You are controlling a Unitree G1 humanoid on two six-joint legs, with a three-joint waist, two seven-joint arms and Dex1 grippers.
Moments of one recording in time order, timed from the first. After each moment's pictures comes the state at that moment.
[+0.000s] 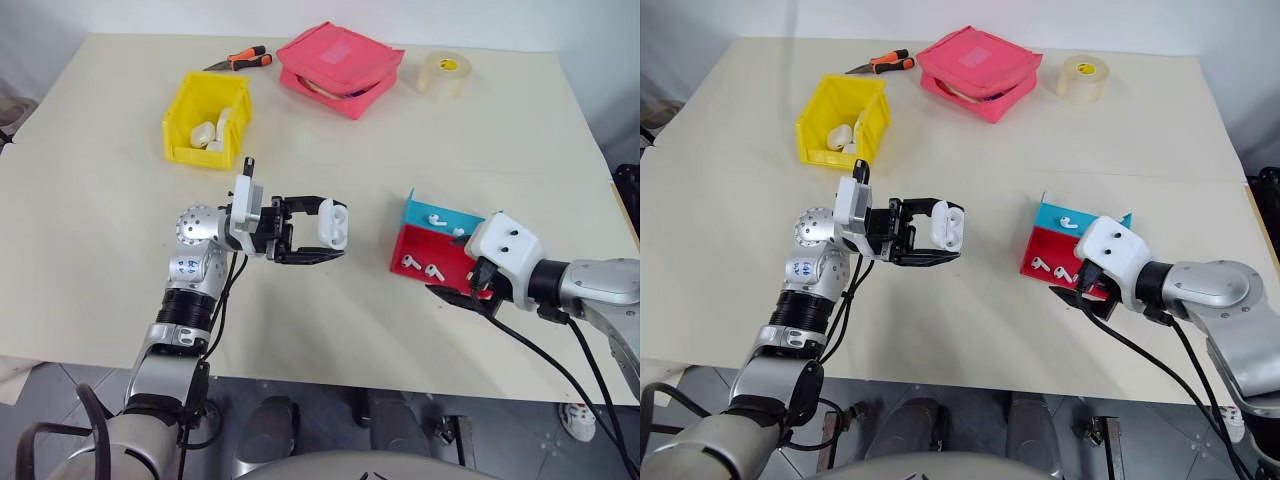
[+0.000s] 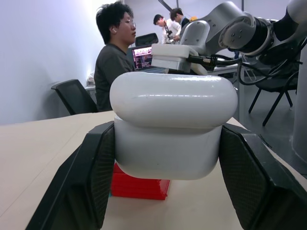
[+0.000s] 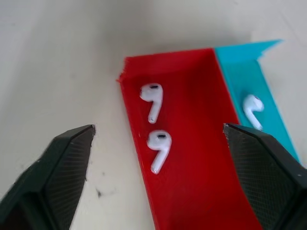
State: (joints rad) left arm -0.69 0.25 -0.02 0.44 -0.48 -0.16 -1.44; right arm -0.11 -0.99 -0.14 -0.70 0.34 0.93 0.80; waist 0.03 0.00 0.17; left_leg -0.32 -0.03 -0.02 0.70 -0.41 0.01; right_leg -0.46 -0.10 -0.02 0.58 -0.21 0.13
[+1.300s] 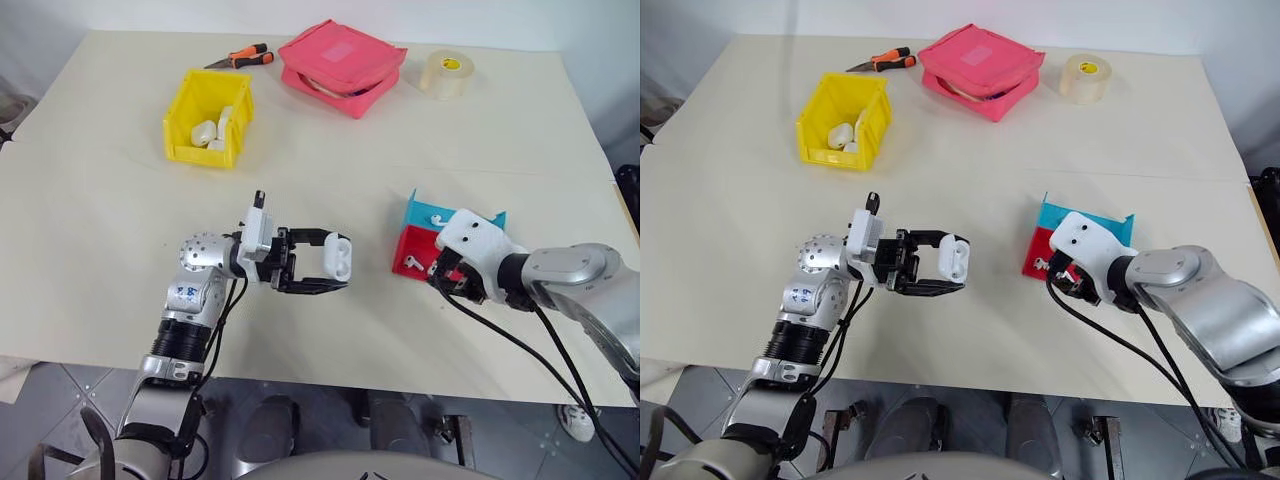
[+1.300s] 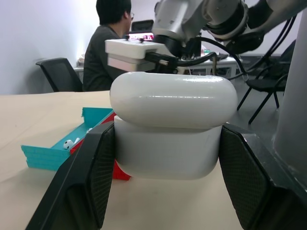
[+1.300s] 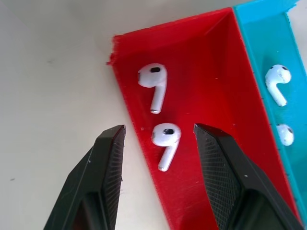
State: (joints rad) left arm -0.51 0.29 -0.08 0.20 -0.44 -0.04 -1.36; right arm -0.47 -0.99 0.20 -0.65 0.42 1.32 0.60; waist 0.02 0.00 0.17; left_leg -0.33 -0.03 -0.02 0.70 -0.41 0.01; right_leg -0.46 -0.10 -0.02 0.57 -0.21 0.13
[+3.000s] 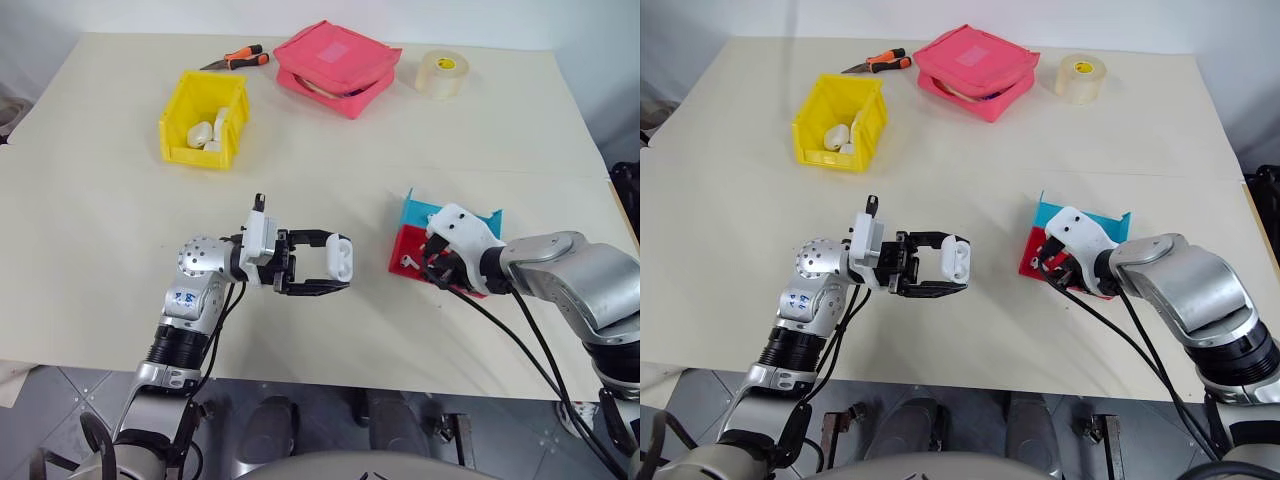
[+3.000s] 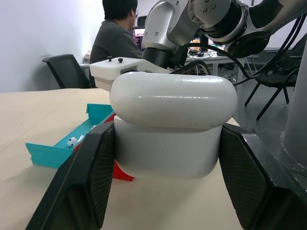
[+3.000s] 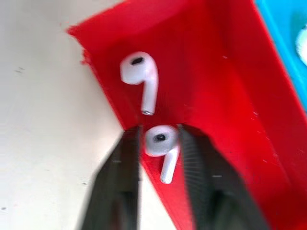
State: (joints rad) left arm -0.49 0.31 -0.10 0.16 -0.44 -0.04 -1.30; right arm -0.57 -0.86 0.23 -0.49 0.42 1.46 0.59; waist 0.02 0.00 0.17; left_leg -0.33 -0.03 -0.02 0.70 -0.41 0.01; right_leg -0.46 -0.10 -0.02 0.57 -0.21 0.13
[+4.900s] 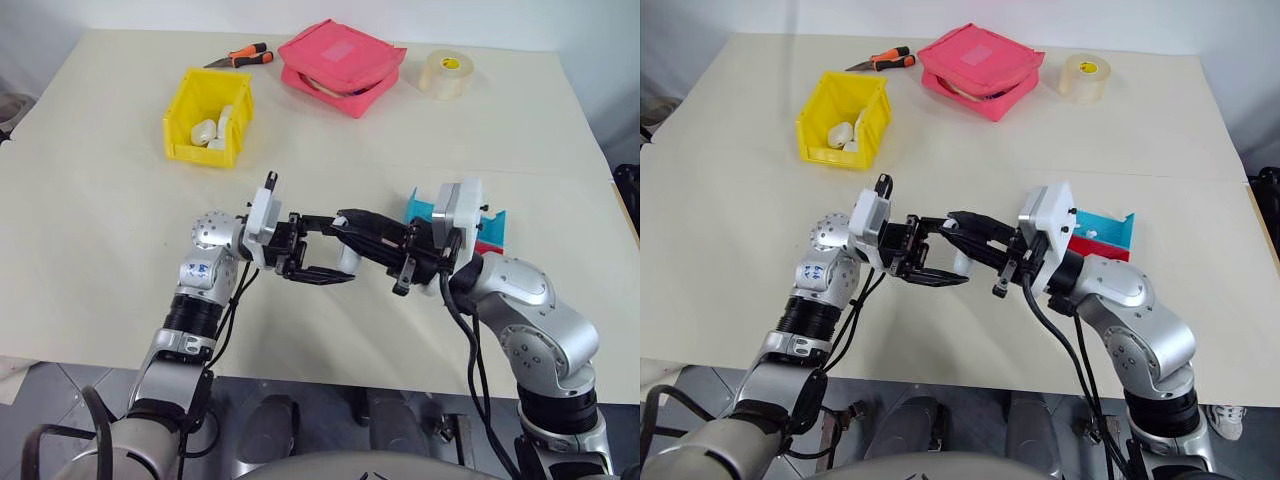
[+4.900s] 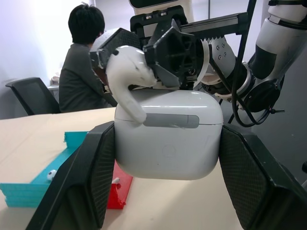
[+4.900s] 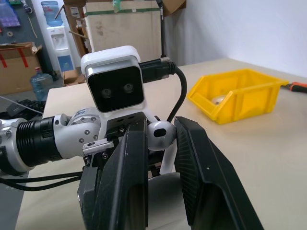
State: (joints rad) left arm -0.67 0.25 -0.09 0.37 -0.49 -0.06 -1.50; right arm -0.30 -0.43 0.03 -0.61 0.66 0.57 0.64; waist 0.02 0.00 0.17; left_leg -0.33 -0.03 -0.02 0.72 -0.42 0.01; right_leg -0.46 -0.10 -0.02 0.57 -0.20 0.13
